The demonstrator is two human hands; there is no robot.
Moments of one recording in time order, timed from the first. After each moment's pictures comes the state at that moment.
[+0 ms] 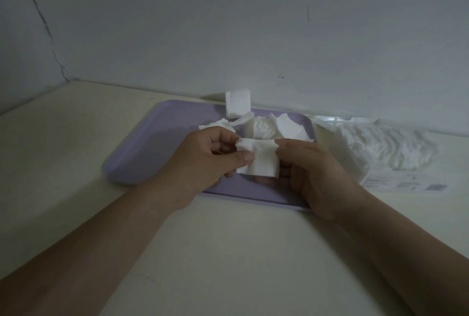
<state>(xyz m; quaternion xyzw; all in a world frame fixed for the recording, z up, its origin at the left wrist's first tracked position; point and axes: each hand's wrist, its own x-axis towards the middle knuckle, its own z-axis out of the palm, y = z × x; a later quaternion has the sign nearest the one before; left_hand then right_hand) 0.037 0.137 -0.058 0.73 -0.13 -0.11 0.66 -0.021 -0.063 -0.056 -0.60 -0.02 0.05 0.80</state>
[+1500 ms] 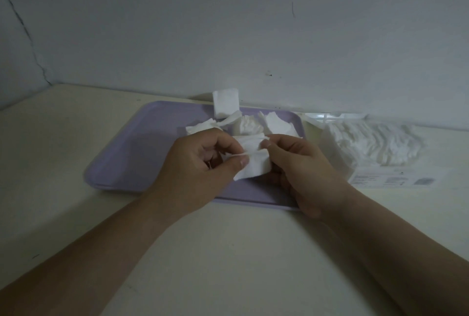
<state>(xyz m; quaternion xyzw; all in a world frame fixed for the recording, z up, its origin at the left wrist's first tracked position) 0.024 0.128 -0.067 0.74 -0.27 0.05 0.62 -0.017 -0.062 -0.061 -0.63 0.04 -0.02 0.78</state>
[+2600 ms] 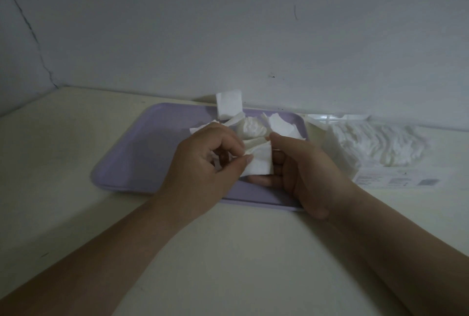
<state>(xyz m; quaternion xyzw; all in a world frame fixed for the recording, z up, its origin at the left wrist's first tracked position) 0.022 0.127 -0.066 0.74 -0.33 0.18 0.55 -0.017 -0.063 -0.051 -0.57 0.02 0.09 0.82</state>
